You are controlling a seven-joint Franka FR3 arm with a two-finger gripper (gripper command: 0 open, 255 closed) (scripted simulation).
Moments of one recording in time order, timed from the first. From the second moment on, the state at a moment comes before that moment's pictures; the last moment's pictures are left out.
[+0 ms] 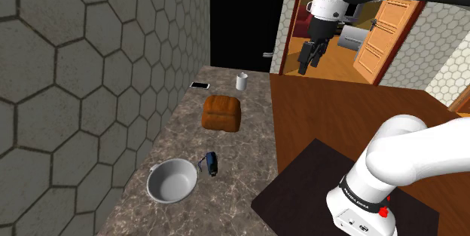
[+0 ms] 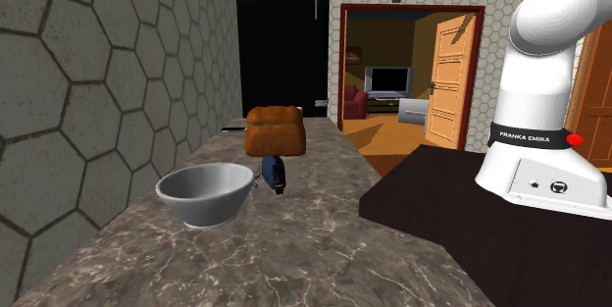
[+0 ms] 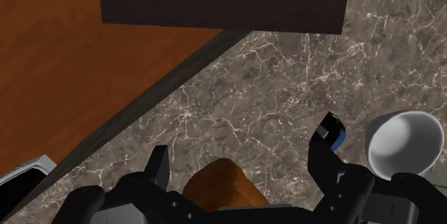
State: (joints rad) arm -0.01 -0.80 -0.03 -2.37 -0.02 1.60 -0.09
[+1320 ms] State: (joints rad) arm 0.08 -0.50 0.20 -2.66 0.13 2.24 0.14
